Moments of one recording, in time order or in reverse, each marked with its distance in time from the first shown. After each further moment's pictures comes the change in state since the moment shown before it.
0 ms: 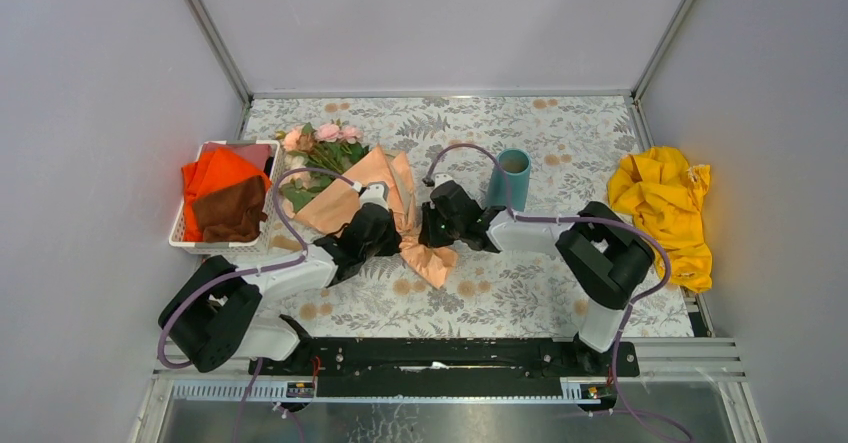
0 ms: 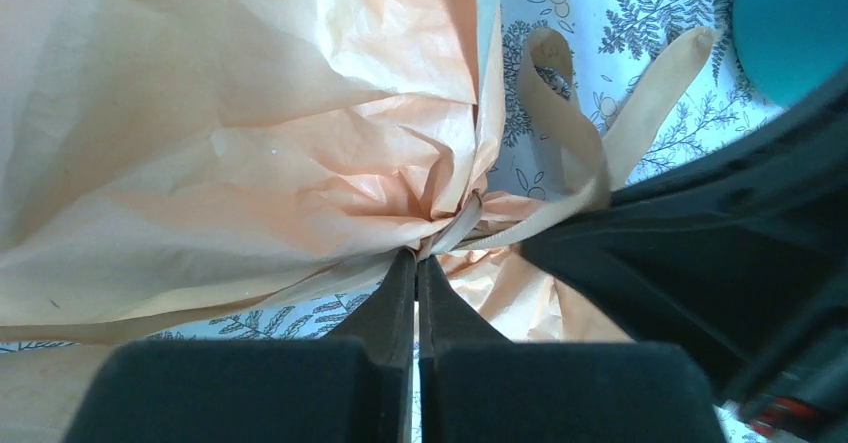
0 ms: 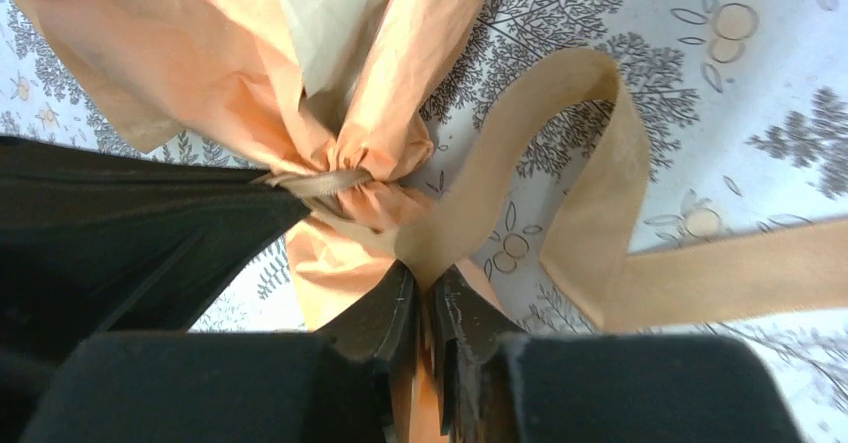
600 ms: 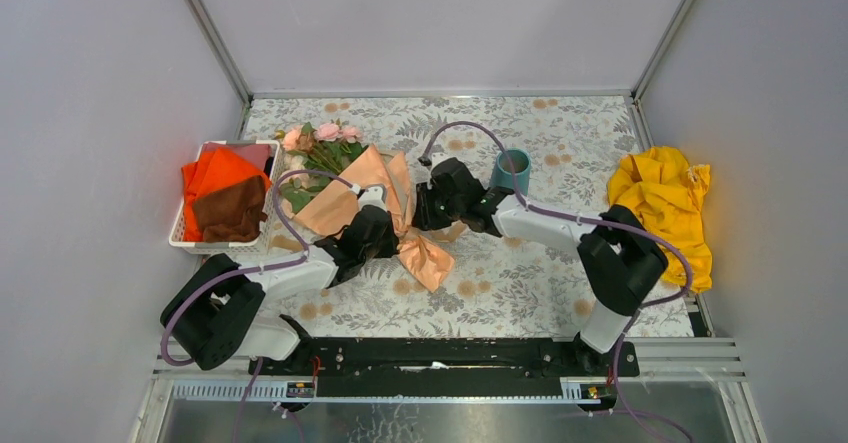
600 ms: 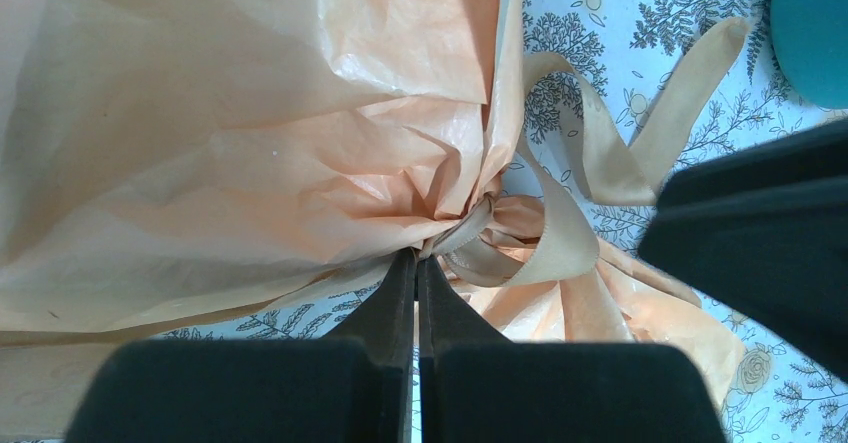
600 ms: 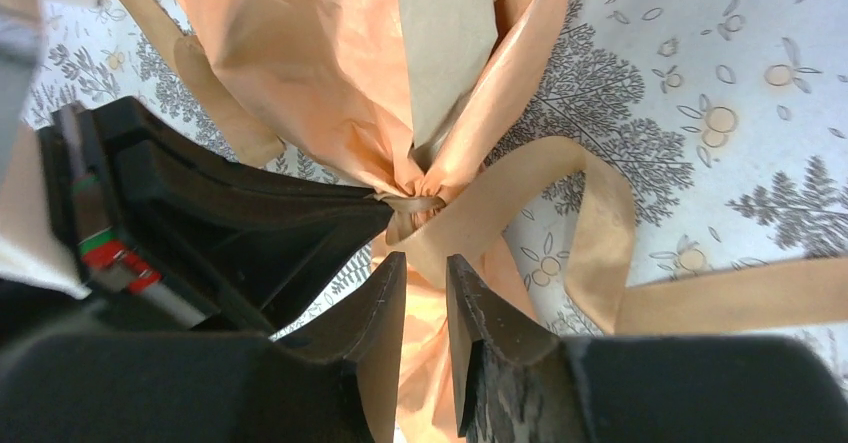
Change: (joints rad) left arm 0.002 0.014 -0.023 0.021 -0.016 0.000; right arm -0.027 -0.110 0.131 -0.178 -0.055 -0.058
